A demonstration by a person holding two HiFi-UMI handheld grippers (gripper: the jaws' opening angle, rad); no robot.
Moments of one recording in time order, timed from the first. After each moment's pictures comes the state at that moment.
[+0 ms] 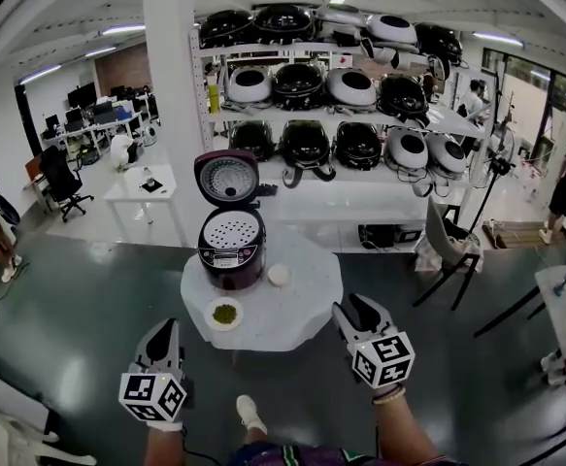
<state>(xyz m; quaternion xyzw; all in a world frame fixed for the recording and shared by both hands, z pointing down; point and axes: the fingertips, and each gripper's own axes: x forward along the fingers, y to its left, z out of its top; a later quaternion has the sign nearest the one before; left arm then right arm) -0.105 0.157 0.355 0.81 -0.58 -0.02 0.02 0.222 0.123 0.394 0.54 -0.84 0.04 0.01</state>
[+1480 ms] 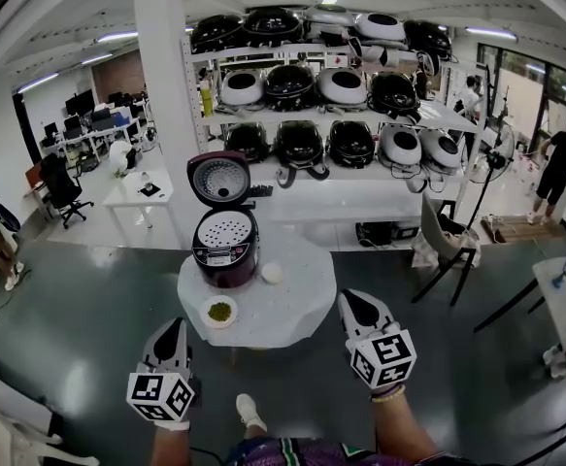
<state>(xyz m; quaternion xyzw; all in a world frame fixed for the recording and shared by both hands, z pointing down) -0.056 0.178 0.354 0.82 -0.57 -0.03 0.01 0.252 0.154 0.361 0.56 -0.83 -0.01 -0.01</state>
